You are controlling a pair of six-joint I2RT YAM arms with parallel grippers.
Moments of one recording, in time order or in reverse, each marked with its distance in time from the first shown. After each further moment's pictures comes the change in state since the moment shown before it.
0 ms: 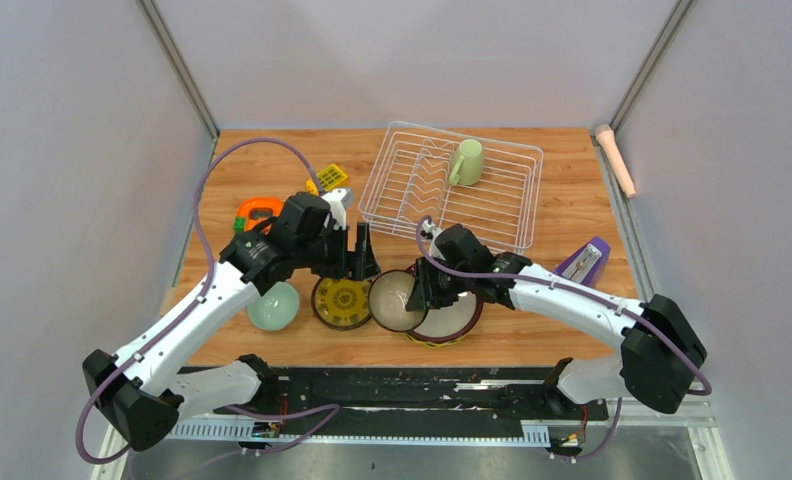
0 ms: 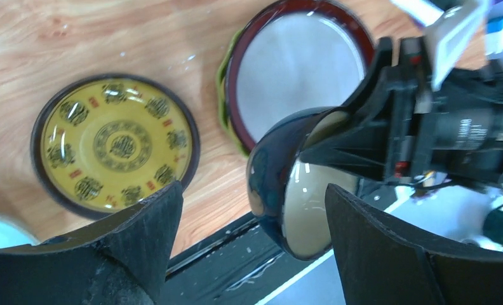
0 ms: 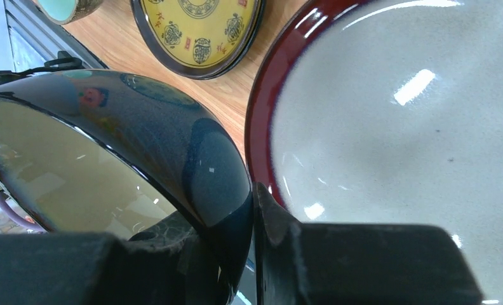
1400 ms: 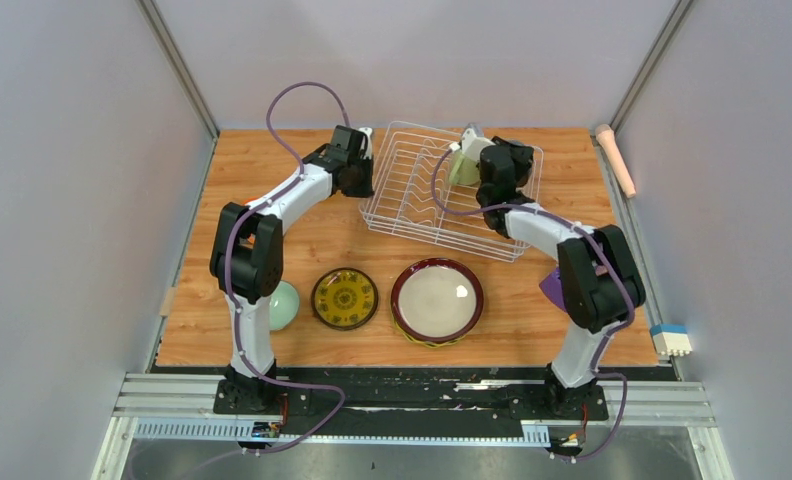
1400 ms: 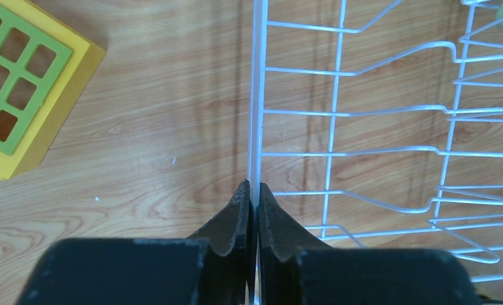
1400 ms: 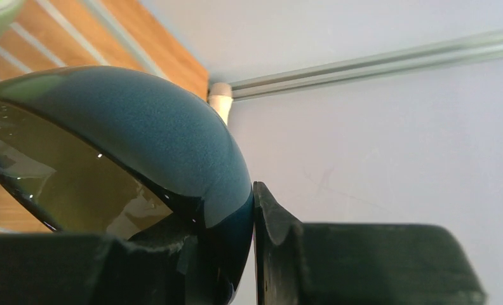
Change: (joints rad) left arm 0.240 0.938 0.534 0.293 -0.130 0.256; right arm -0.461 0.517 0.306 0.815 1.065 -1.732
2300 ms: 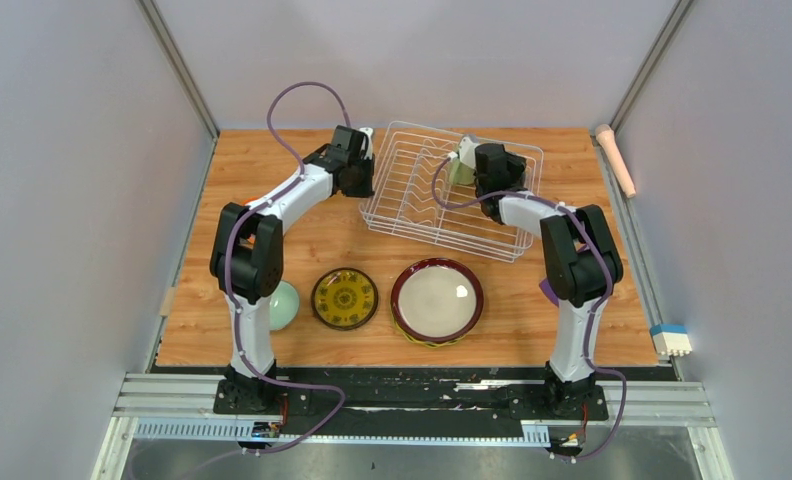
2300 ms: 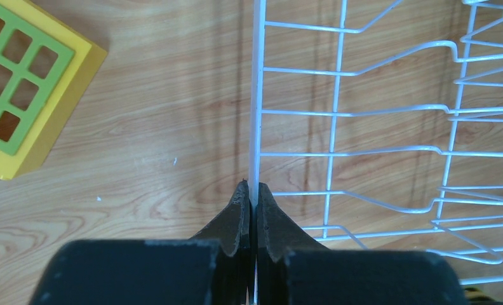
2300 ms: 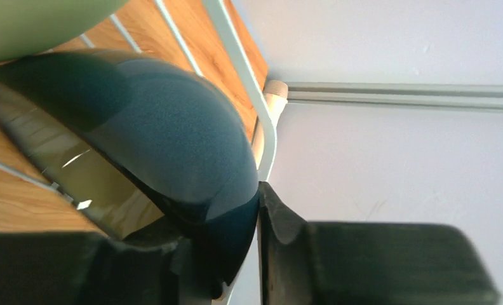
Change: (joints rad) left arm -0.004 0.001 -0.001 0.006 -0.018 -0.011; right arm -0.048 0.153 0.146 -0.226 -0.122 0.059
